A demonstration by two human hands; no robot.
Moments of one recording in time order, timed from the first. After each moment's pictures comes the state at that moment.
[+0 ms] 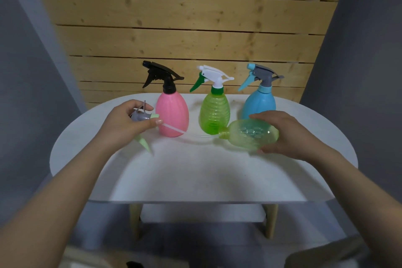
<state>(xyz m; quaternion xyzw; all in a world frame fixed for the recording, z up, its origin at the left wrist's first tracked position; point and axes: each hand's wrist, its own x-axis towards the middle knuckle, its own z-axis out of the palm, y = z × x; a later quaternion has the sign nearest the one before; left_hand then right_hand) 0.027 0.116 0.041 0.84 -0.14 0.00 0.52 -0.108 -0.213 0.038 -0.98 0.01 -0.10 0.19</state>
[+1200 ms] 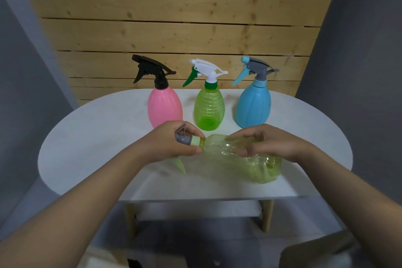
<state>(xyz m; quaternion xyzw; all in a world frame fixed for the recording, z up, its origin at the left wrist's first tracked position) -0.006 0.053 0.025 0.80 -0.32 -0.21 0.46 -0.107 -0.196 0.032 -0.84 0.00 0.14 0.52</state>
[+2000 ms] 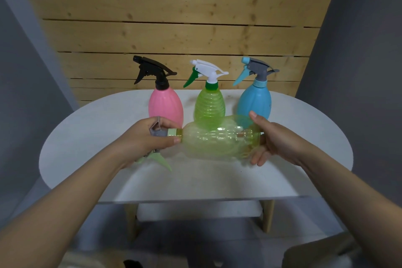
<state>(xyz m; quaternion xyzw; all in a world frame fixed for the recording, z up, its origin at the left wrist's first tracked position) -0.004 0.084 0.034 0.80 -0.19 -0.19 0.54 -0.105 -0.195 0.026 -0.77 0.14 0.10 0.61</state>
